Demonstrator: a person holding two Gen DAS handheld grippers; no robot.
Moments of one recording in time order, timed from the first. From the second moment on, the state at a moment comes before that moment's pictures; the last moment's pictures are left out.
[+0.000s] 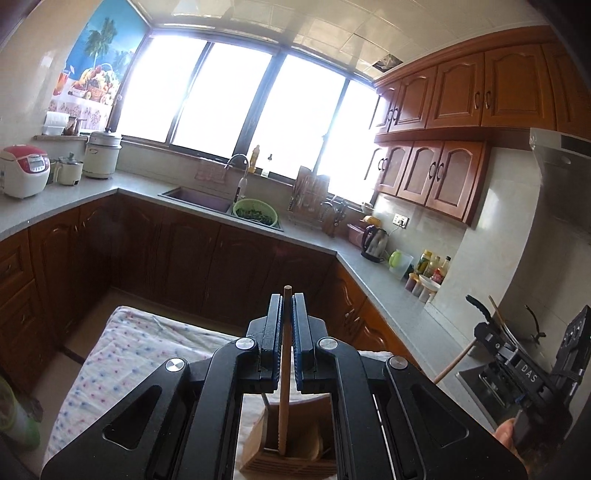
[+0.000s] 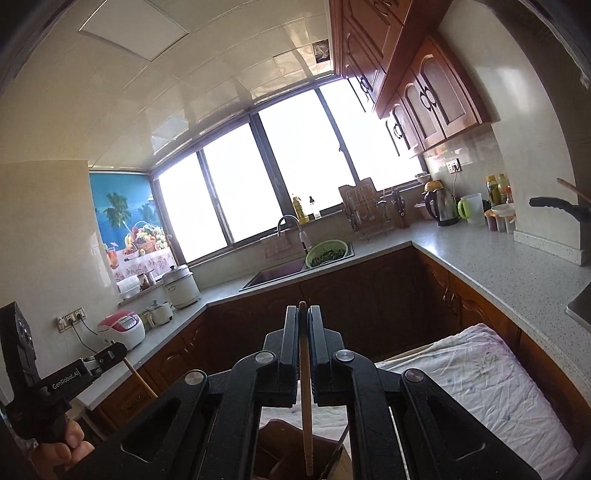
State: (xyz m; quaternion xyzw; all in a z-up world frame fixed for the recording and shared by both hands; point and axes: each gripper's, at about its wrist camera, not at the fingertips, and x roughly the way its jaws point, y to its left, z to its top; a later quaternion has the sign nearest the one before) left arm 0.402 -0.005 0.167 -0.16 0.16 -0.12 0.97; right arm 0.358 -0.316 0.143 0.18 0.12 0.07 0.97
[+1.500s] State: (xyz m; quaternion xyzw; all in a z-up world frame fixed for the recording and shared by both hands) left arm 0.368 0.008 0.072 -0.13 0.29 -0.07 0.95; right arm 0.335 -0.332 0.068 0.23 0.19 0.07 0.95
